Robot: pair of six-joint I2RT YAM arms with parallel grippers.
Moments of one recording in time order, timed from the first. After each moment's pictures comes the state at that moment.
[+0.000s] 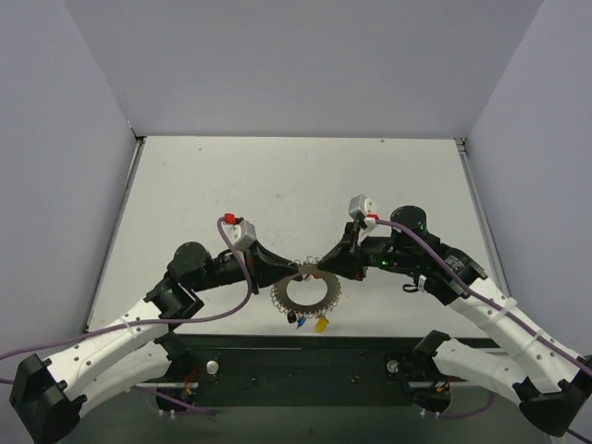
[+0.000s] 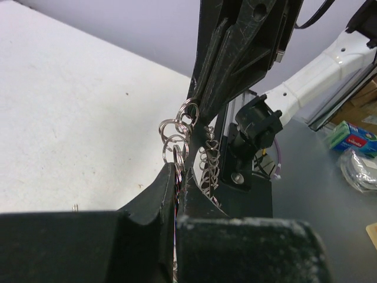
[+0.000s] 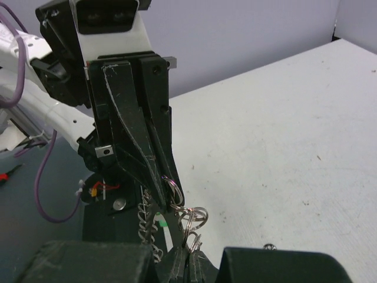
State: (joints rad) left arm -0.77 0.82 0.54 0.34 0.56 -0.38; right arm 0.71 0.91 0.94 -0.41 -0.58 0.00
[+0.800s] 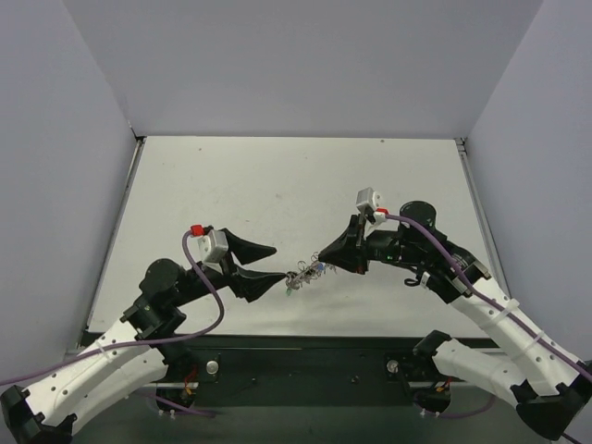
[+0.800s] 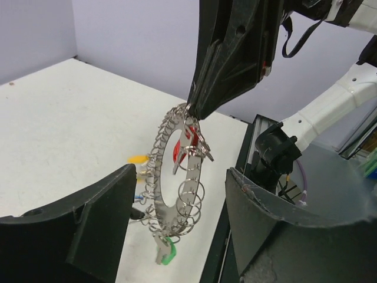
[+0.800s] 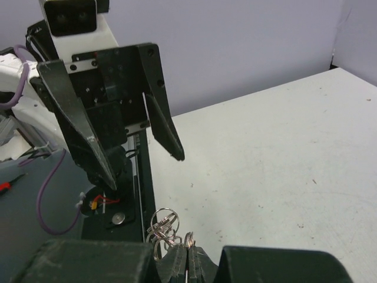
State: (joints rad) left arm -0.79 0.58 0.48 0.30 0.40 -0.32; right arm 0.67 0.89 0.93 -0.30 -0.64 0.02
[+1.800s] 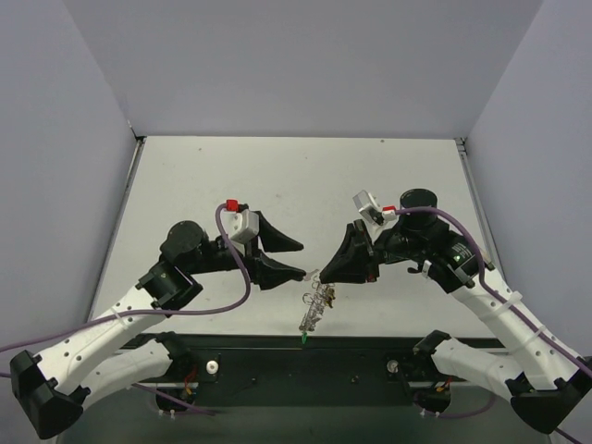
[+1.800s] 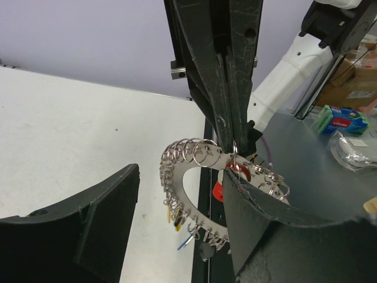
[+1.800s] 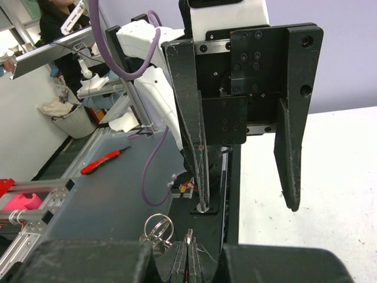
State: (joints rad) left arm -0.79 0.87 0.78 0.22 0.67 -0.25; right arm 0.63 0.96 1.06 -0.42 -1.09 -0.04
